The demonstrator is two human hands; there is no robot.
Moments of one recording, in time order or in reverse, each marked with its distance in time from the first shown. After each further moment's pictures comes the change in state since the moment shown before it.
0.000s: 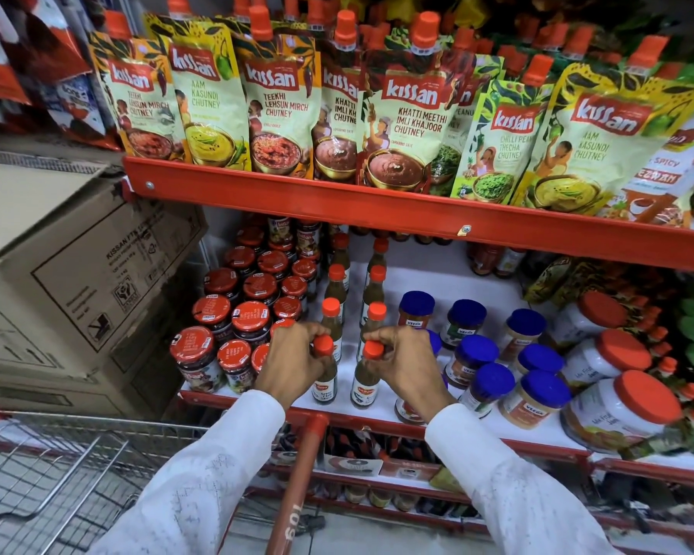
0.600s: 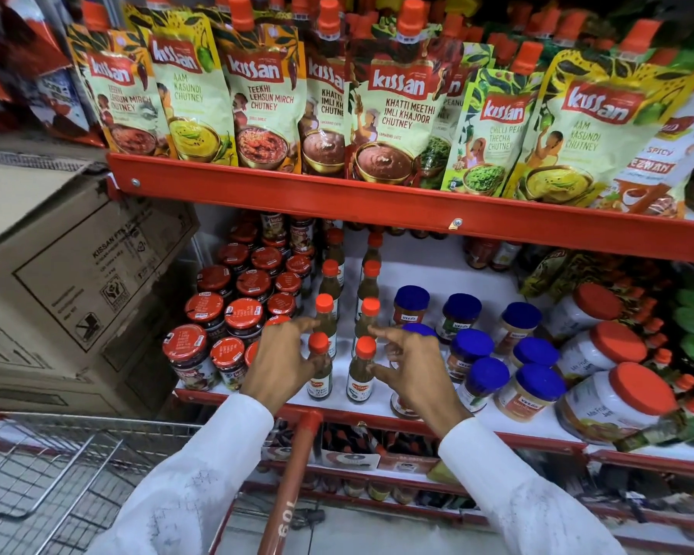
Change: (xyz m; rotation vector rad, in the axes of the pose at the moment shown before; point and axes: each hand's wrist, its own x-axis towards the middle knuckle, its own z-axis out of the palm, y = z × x) left_hand -0.010 0.008 -0.009 0.052 0.021 0.044; right_hand -0.025 0.005 -0.021 0.002 0.035 -0.062
